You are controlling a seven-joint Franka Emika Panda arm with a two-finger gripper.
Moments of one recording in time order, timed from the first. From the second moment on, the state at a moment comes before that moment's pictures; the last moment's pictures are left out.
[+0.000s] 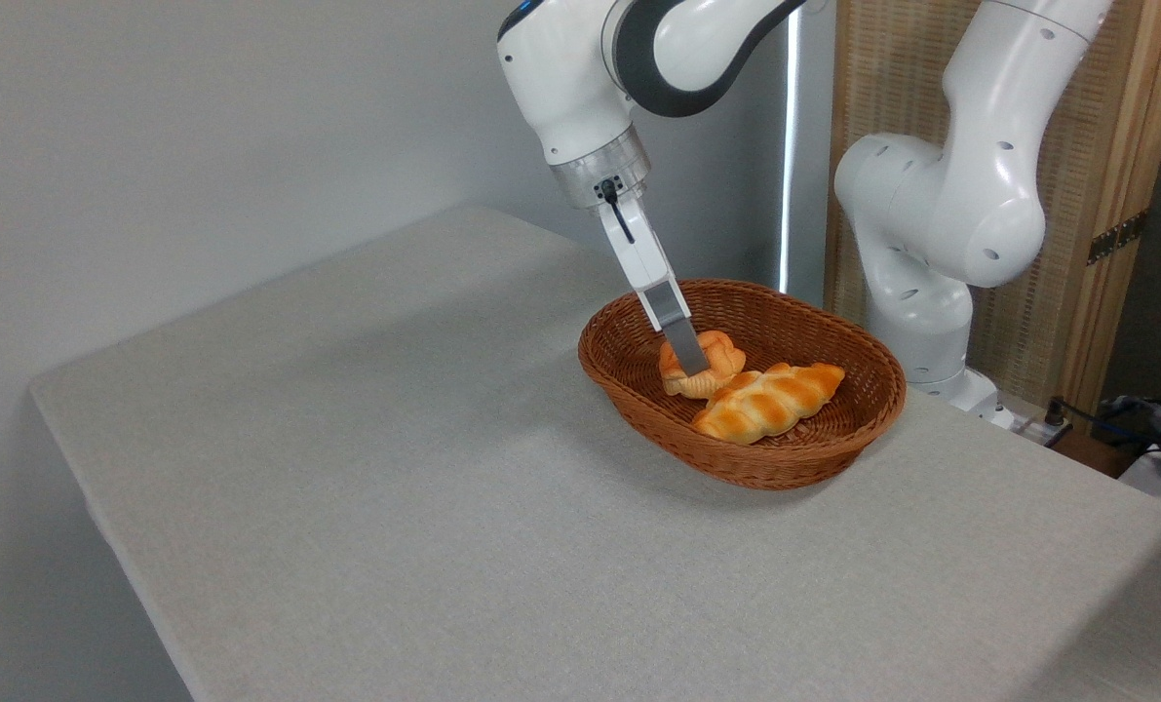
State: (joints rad) arm -0.31 -0.54 -0.15 -2.57 0.08 1.74 0.92
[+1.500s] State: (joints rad) arm -0.31 -0.12 0.12 -1.84 -0.01 1.65 0.95
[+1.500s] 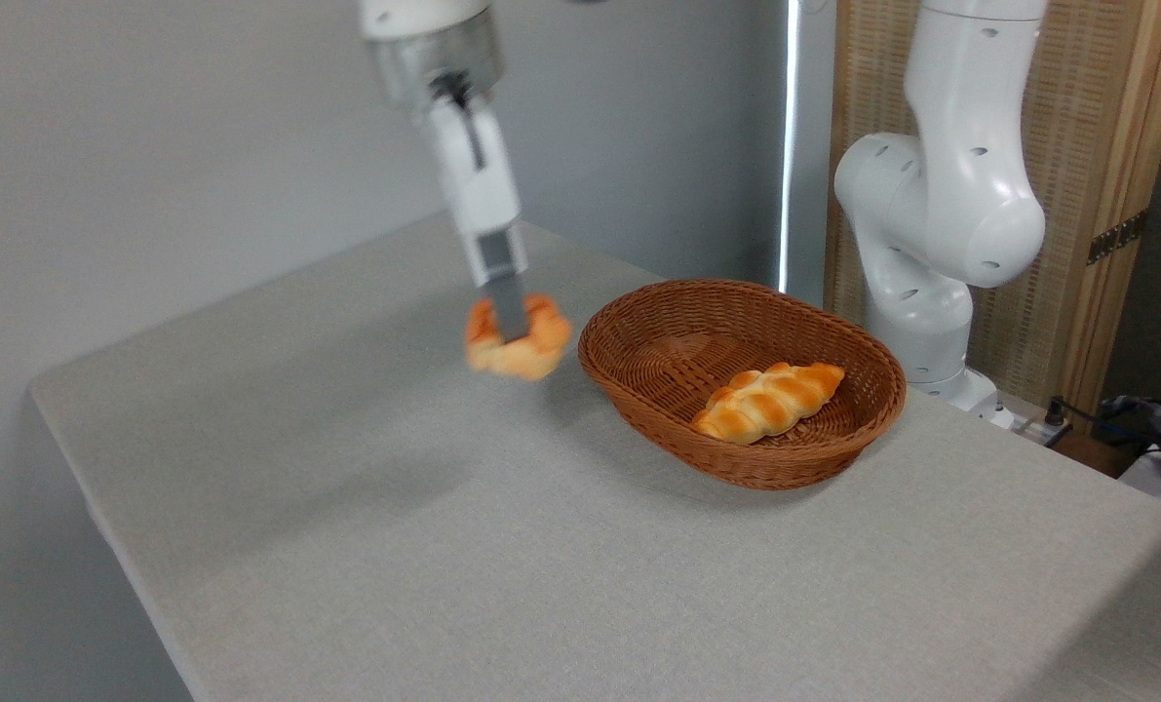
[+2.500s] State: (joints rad) arm -0.32 0.12 0.00 -1.79 0.03 1.90 0.66
